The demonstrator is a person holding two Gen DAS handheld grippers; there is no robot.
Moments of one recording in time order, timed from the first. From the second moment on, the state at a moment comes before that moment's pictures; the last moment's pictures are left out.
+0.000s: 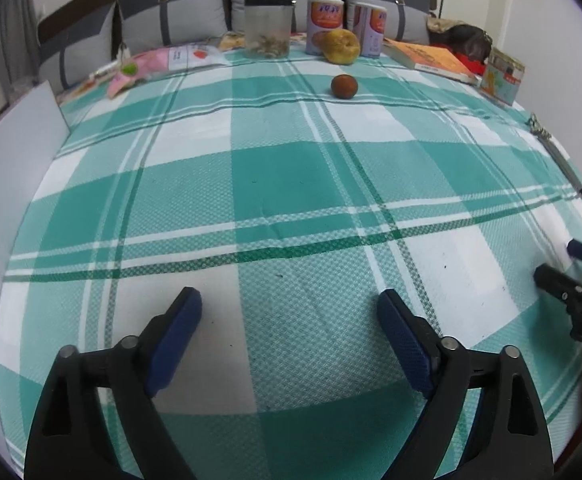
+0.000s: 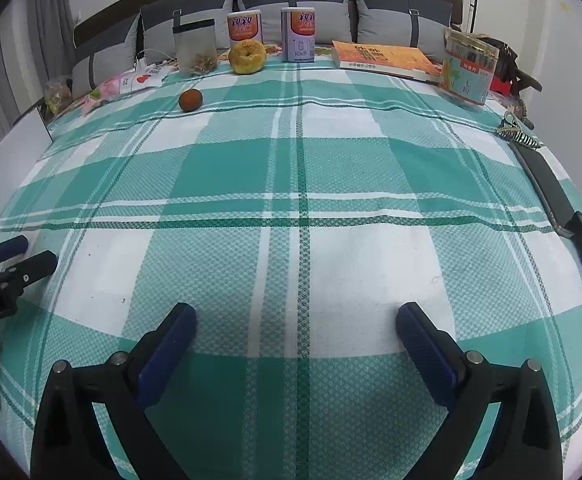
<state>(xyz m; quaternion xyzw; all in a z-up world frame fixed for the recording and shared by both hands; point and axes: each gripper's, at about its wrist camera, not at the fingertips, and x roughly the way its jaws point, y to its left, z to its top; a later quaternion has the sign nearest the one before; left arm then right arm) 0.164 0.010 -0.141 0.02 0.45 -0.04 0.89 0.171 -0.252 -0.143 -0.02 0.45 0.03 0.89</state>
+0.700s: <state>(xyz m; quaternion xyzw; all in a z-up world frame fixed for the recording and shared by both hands) 0.263 -0.024 -0.105 0.01 0.44 -0.10 0.89 0.171 -0.253 -0.143 -0.02 0.45 0.03 0.89</state>
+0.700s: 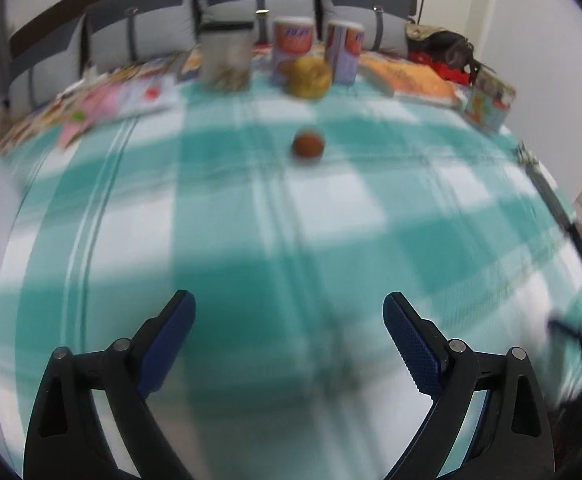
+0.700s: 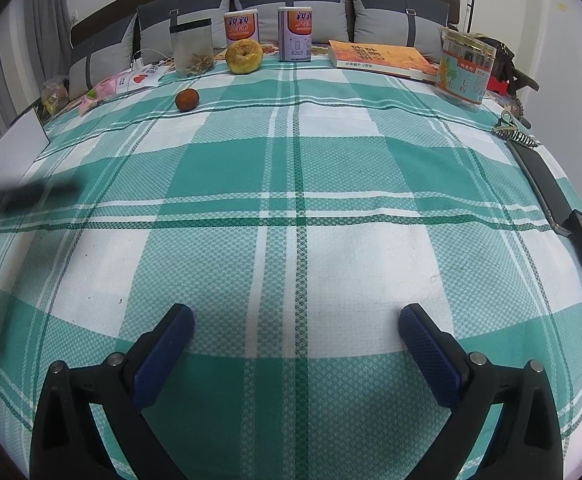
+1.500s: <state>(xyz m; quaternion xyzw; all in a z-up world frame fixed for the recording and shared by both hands) 0.300 -0.020 -0.092 -0.01 0.45 -0.13 0.88 0.172 -0.251 -0.143 -0.01 0.45 0.04 0.89</state>
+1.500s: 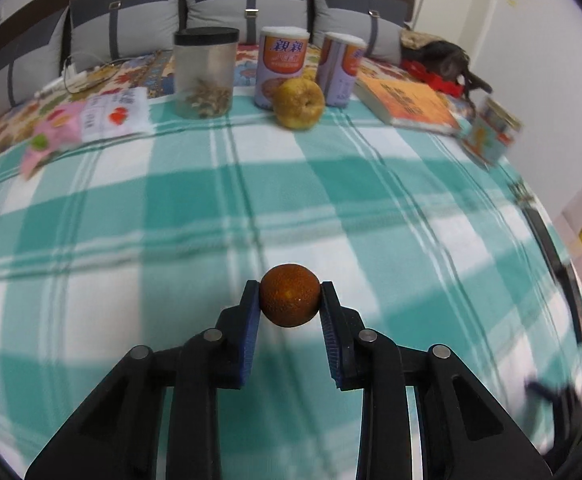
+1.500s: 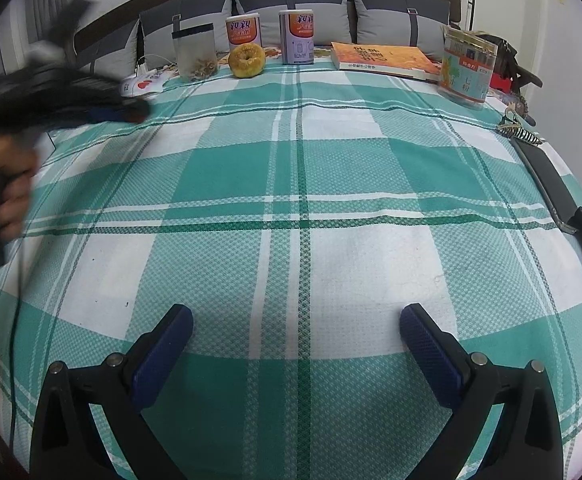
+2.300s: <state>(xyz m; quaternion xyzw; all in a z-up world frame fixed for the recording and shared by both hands) 0.186 0.081 -0.141 -0.04 0.46 0.00 0.89 0.172 -0.248 -0.144 -0.02 0.45 0.03 0.89</state>
